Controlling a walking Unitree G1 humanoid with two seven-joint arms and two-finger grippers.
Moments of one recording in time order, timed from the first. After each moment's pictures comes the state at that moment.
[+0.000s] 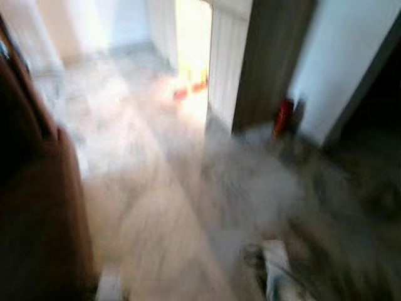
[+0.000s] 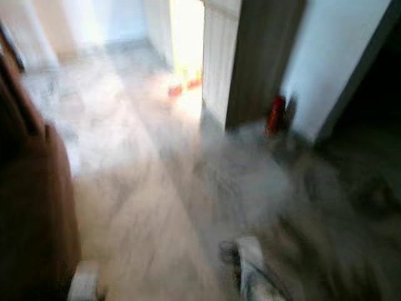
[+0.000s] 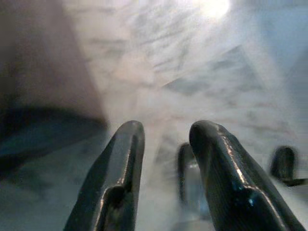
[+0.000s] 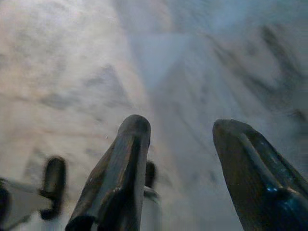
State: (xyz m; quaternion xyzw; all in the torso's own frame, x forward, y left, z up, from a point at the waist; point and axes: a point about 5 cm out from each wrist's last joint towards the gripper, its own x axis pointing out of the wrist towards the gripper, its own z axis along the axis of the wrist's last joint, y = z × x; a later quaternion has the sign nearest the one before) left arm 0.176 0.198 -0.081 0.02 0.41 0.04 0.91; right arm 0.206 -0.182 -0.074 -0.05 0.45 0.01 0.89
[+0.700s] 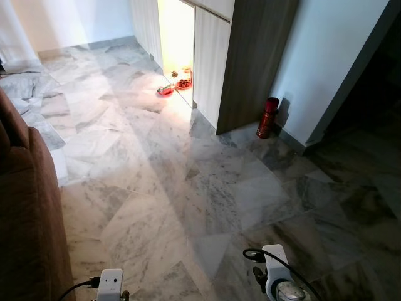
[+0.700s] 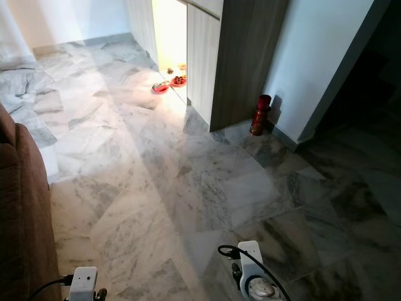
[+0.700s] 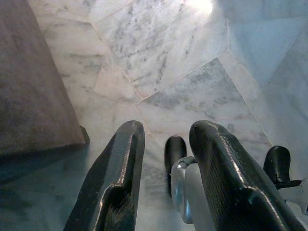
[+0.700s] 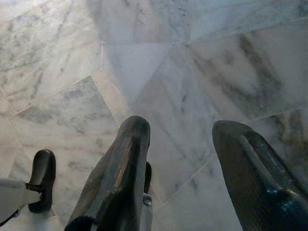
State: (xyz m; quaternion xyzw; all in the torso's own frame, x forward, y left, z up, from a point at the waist) left arm 0.179 0.209 -0.078 0.03 0.40 0.06 0.91; right arm 0.216 -0.172 -0.069 -0.05 0.44 0.02 0.90
